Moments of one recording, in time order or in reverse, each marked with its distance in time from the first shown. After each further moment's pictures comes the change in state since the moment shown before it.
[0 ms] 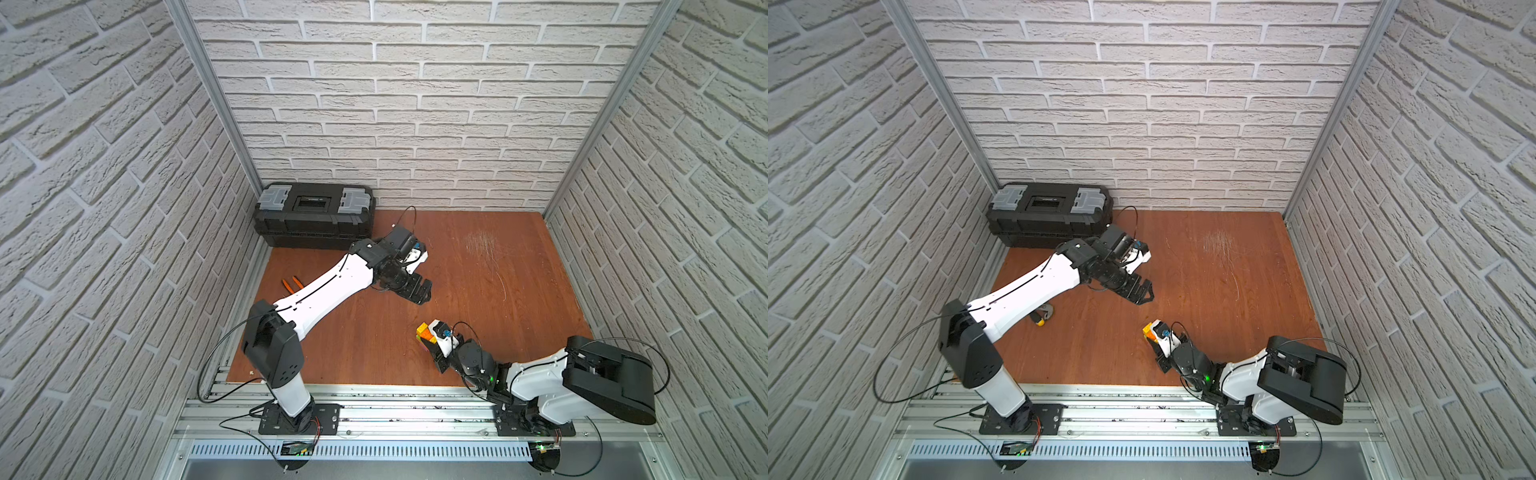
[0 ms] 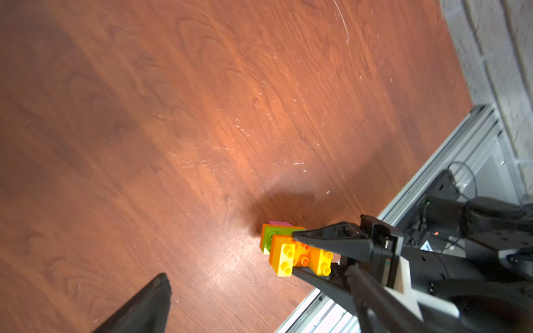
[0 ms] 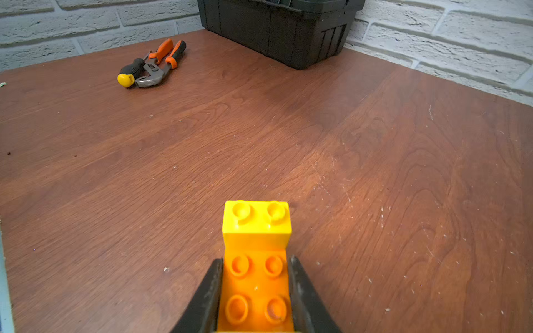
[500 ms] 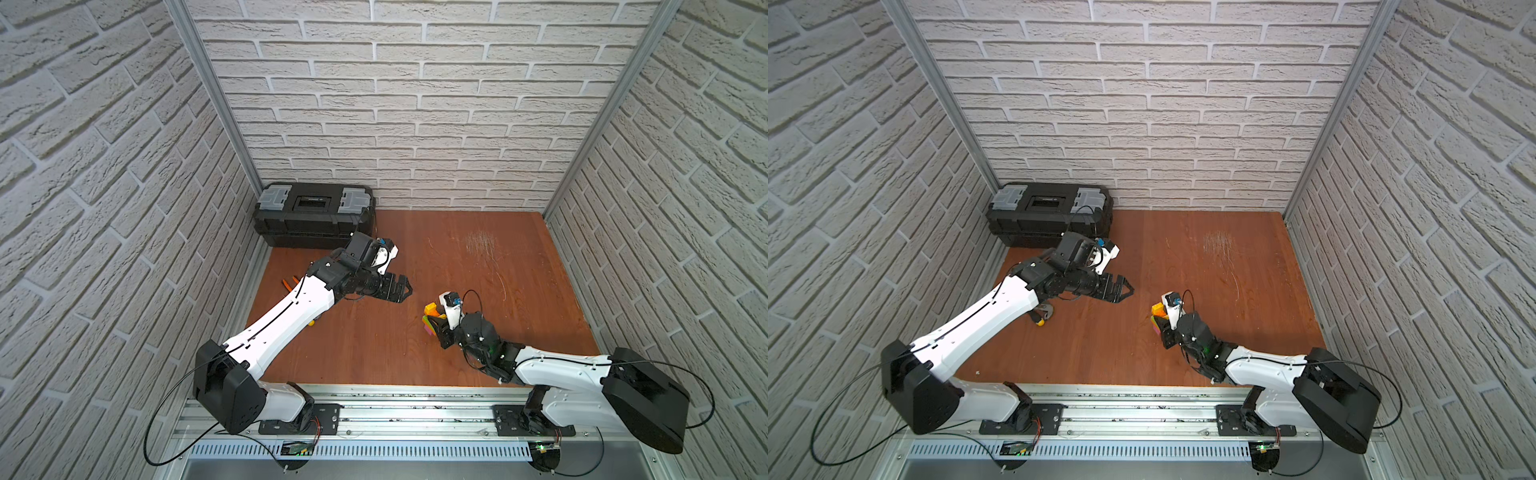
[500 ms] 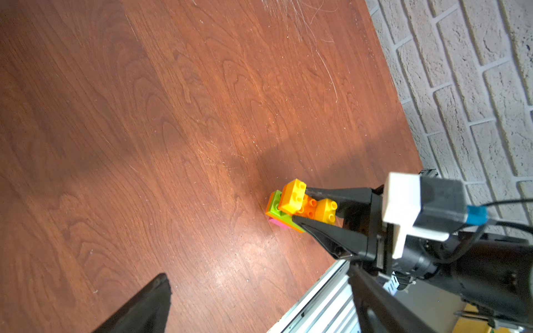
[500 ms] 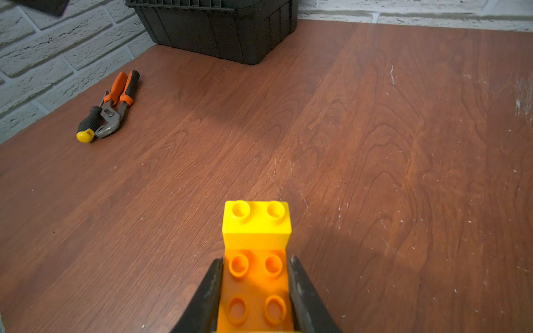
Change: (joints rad) left arm 0.099 -0.265 -0.269 0.162 0.055 -0.116; right arm -0.252 -0.185 0.202 -0.474 -0.183 0.195
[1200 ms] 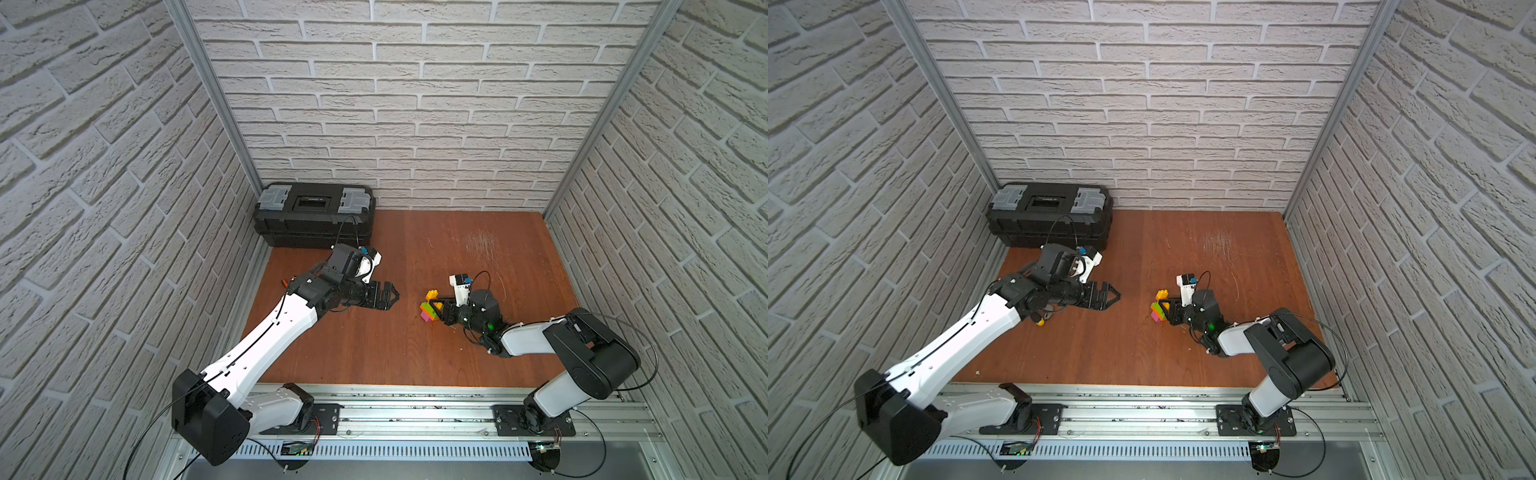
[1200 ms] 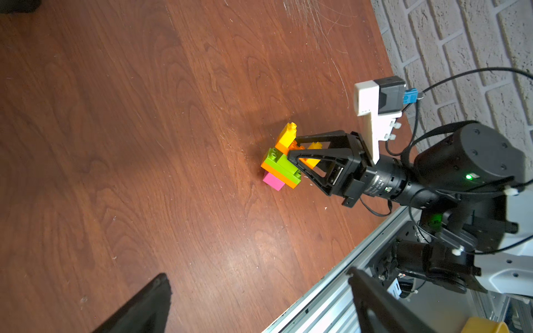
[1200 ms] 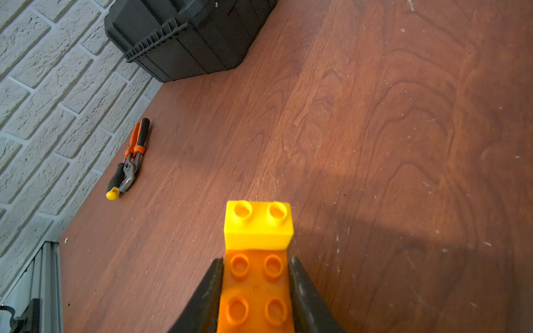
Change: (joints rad) left arm 0.064 -0.168 -0.151 0.025 -0.010 -0.029; right arm -0.319 0.360 0.050 0.317 -0.436 0.203
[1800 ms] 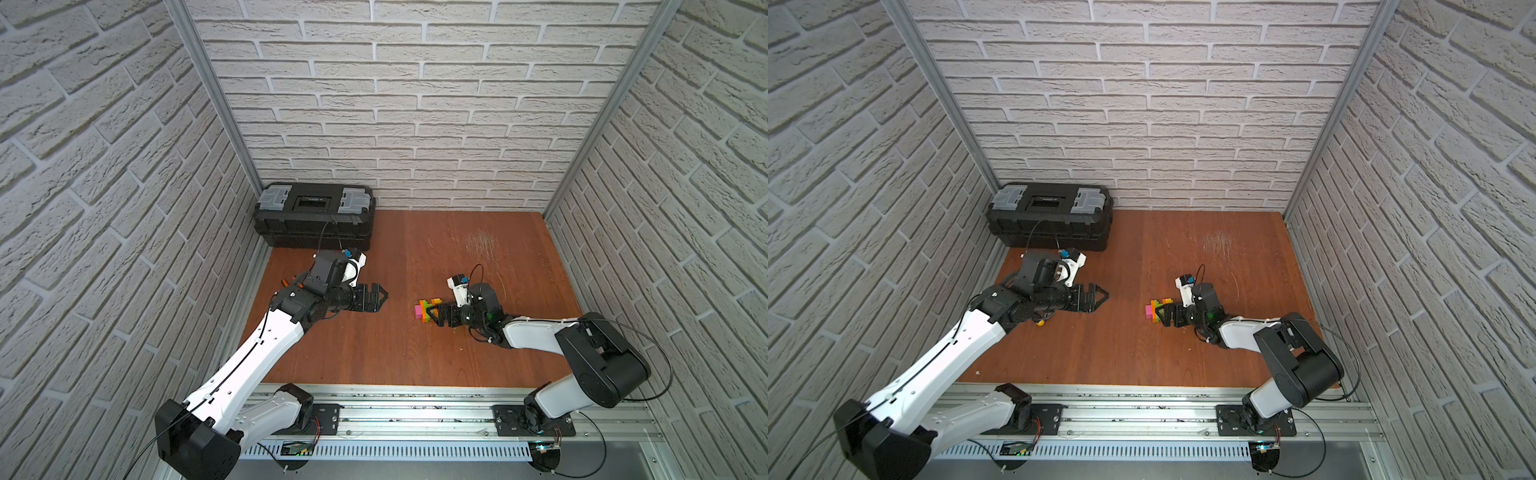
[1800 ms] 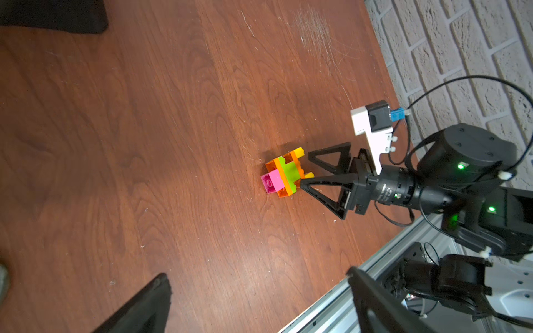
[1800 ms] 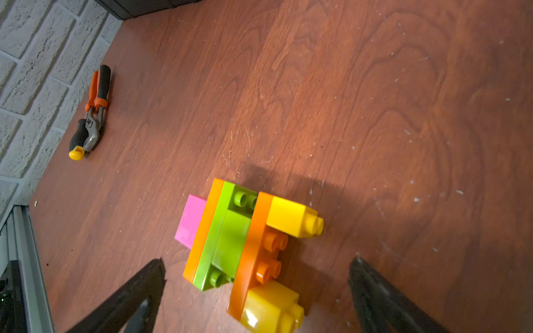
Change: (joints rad) left arm 0.069 -0.145 -0.086 0.030 -0.047 -0.023; right arm -0.047 -0.100 0.087 -0.411 -0.038 -0.129
